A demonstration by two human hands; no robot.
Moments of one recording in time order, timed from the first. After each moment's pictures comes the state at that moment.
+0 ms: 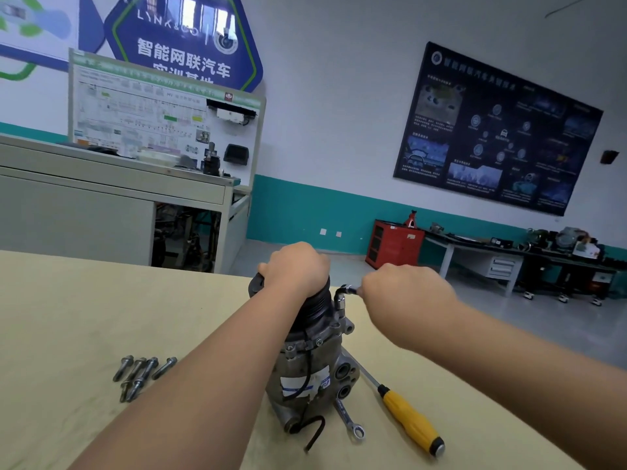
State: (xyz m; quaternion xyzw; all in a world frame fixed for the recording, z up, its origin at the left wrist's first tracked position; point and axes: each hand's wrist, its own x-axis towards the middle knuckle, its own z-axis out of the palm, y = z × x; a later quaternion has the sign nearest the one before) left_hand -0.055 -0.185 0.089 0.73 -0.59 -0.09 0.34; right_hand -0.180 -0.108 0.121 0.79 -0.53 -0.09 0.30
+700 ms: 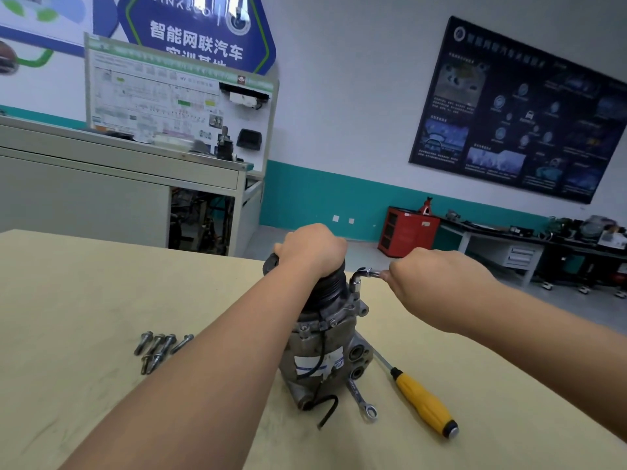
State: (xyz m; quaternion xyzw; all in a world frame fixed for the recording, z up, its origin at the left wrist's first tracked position) left_hand -0.054 -0.185 0.090 0.71 -0.61 -0.09 0.33; right_hand -0.207 -0.136 0.107 0.80 -0.53 0.00 0.29
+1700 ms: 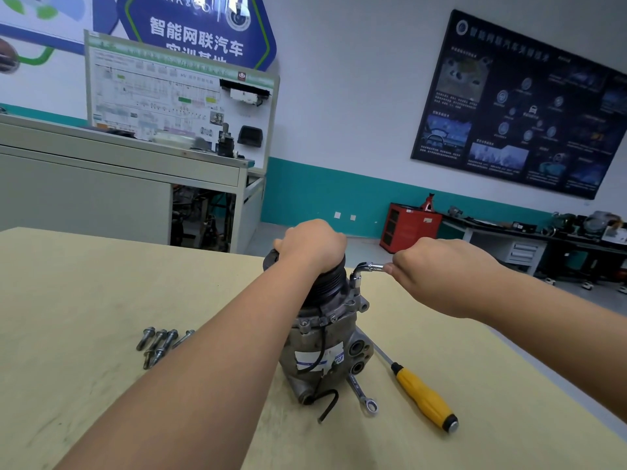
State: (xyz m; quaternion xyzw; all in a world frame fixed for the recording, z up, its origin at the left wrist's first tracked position) left_hand -0.054 -0.185 0.090 0.71 -0.61 -0.09 0.33; right_hand -0.218 -0.139 0.118 0.82 -0.48 -0.05 0.31
